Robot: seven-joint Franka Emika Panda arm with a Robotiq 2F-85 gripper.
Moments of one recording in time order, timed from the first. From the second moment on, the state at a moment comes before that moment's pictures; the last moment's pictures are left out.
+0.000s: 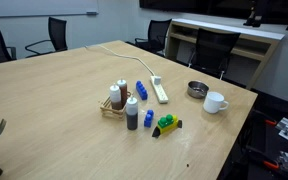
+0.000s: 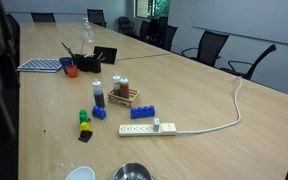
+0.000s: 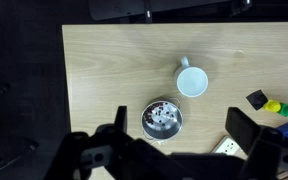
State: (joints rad) arm -0.11 -0.51 -0.12 -2.33 -0.13 1.71 -0.07
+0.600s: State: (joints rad) arm -0.08 -0.47 -0.12 -2.31 -0.13 1.73 -0.12
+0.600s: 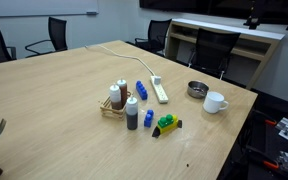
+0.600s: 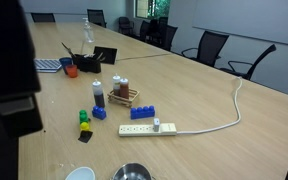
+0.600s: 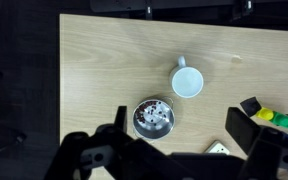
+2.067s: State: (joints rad) arm -0.01 -0.08 -0.10 -2.05 -0.13 1.96 -0.38
